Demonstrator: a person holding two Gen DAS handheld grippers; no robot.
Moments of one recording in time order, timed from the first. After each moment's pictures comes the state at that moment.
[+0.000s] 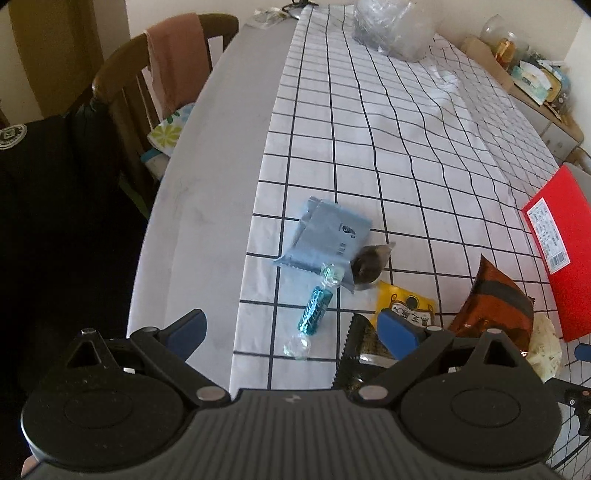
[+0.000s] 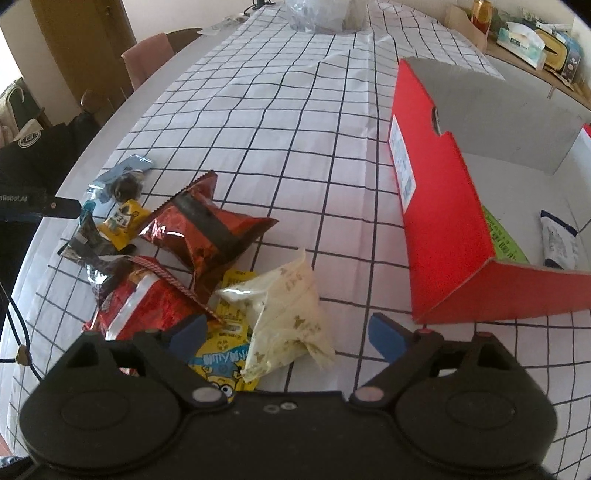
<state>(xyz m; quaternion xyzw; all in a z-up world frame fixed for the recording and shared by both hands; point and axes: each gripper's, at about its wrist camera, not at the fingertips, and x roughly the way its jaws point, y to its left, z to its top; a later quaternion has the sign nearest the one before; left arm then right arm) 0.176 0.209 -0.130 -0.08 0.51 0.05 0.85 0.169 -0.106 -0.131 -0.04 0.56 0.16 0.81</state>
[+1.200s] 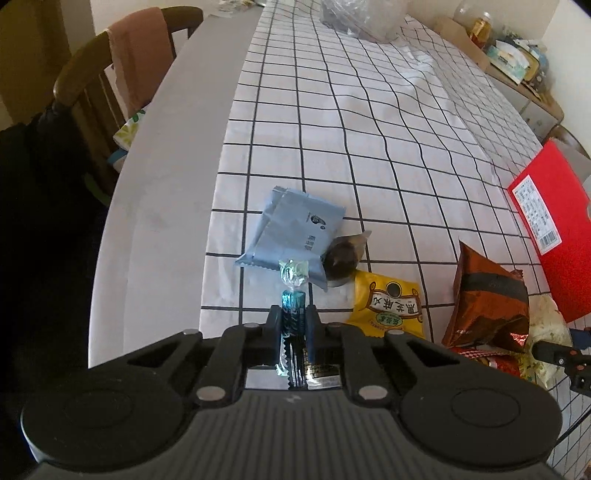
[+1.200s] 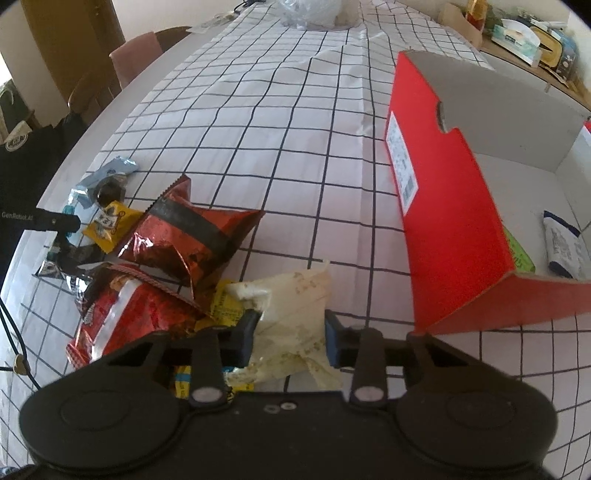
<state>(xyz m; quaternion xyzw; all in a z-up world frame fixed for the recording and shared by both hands) 0.188 0.197 -0.144 -0.07 0.52 0.01 0.85 0.175 -0.102 -0.136 -0.03 0.55 0.15 0.82</state>
